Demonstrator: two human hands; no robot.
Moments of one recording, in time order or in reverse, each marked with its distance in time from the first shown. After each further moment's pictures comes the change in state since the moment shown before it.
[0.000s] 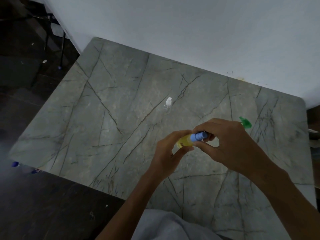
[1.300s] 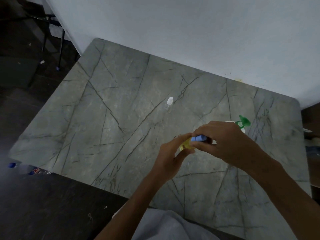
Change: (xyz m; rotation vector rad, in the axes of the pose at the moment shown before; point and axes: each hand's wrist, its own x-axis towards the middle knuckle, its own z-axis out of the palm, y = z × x) left_hand -0.019 -0.004 0.000 -0.063 -0.051 -0.097; right_hand 0.002 0.001 0.012 -0.116 0.006 -0.187
